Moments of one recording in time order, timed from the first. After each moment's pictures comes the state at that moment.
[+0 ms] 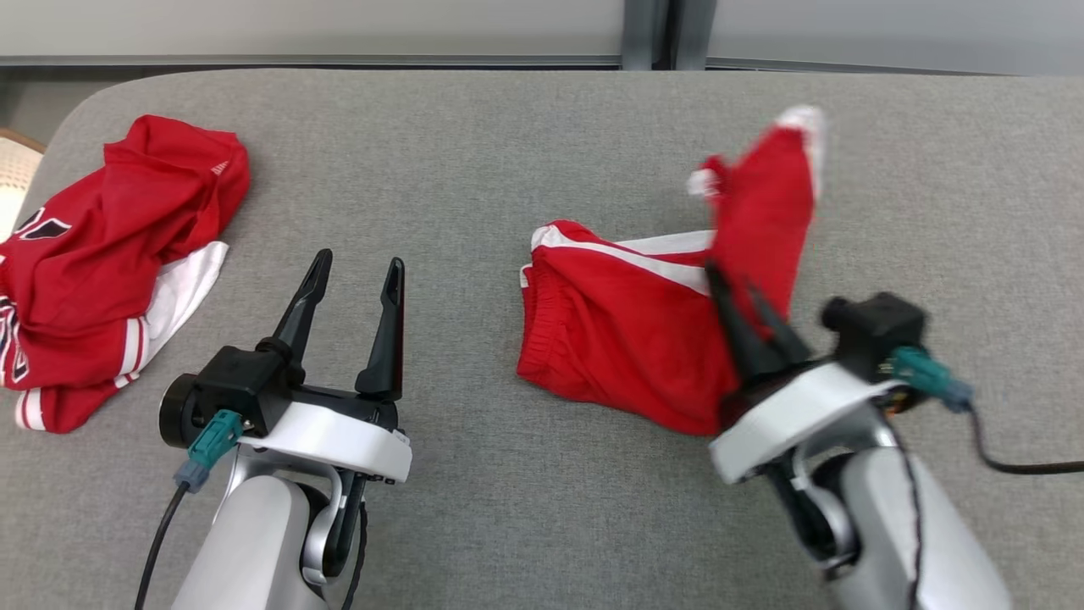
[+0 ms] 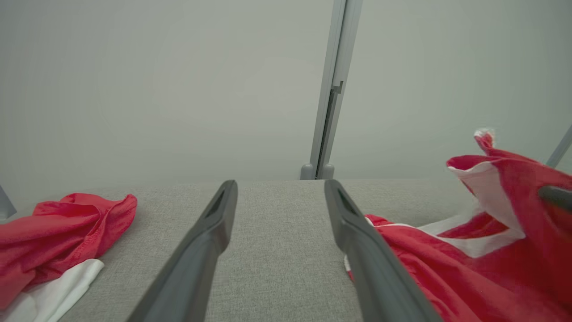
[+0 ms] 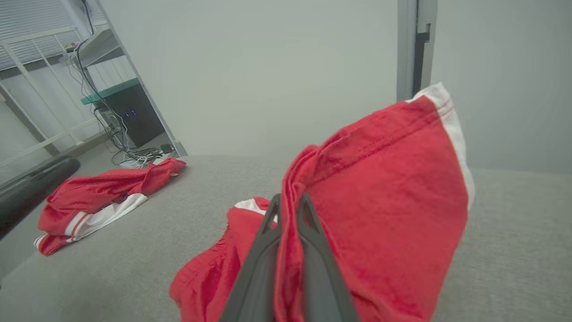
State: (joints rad) left arm -0.30 0.09 -0.22 0.21 -0.29 -0.01 -0.23; right arm -0.34 -0.06 0.27 0.17 0.29 0.13 0.04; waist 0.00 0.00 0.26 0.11
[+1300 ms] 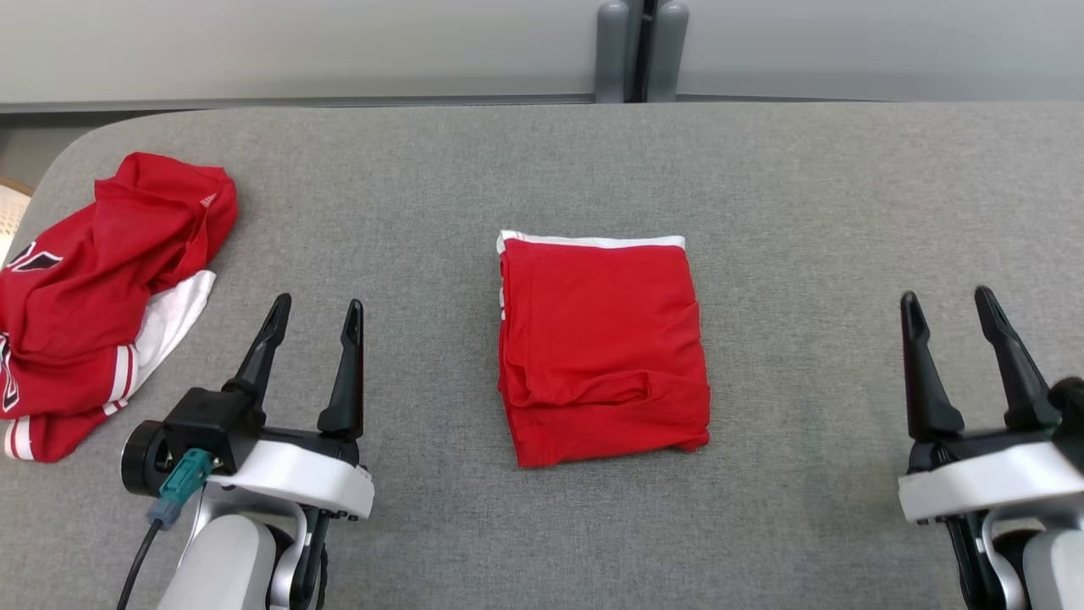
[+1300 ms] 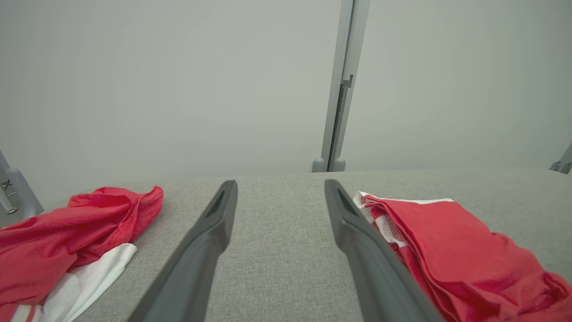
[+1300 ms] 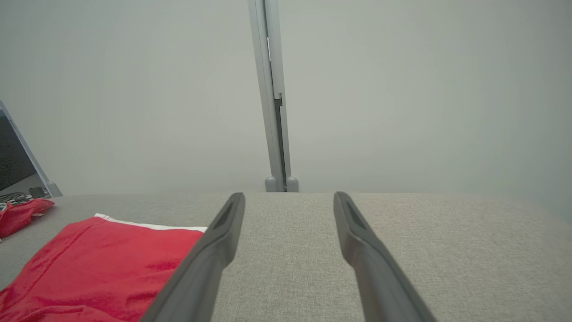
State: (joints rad) left arm -0.24 0.15 -0.22 0.22 -0.31 0.02 -0.25; right arm -0.15 -0.15 0.04 0.04 0.23 0.13 -0.09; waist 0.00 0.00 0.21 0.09
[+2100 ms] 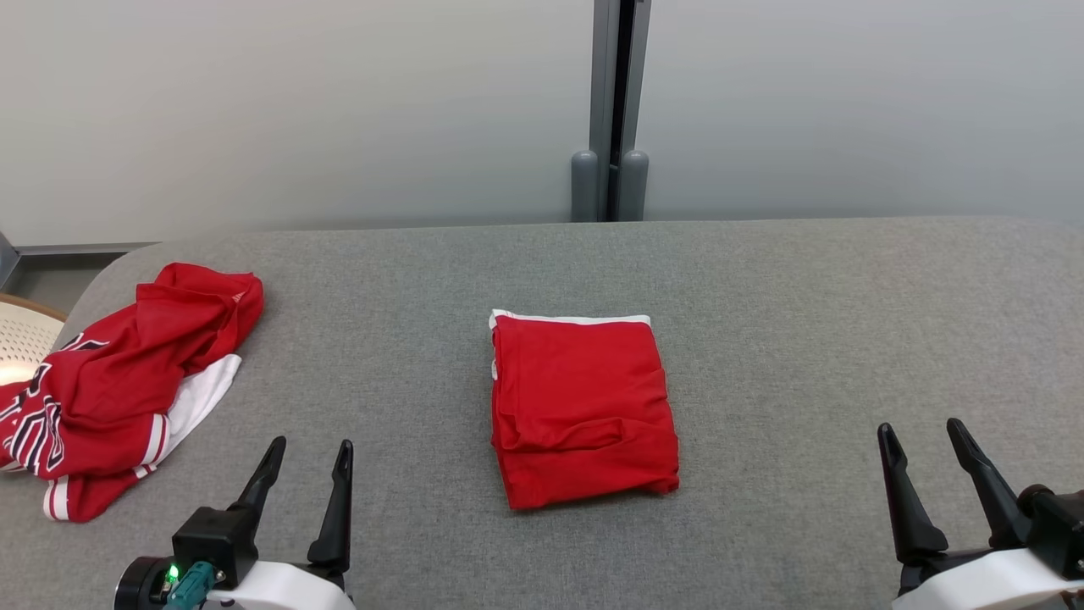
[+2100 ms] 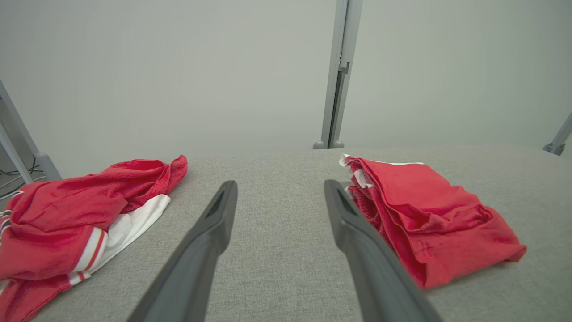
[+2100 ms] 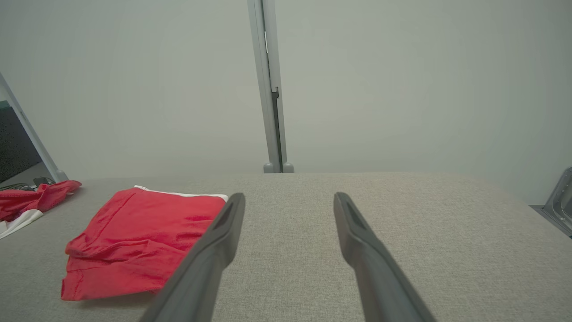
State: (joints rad) left arm 0.01 0.20 -0.23 0.17 -0.33 0.06 -0.18; right arm 0.12 -0.12 0.00 -0.07 0.22 0.13 0.03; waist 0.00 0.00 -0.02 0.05
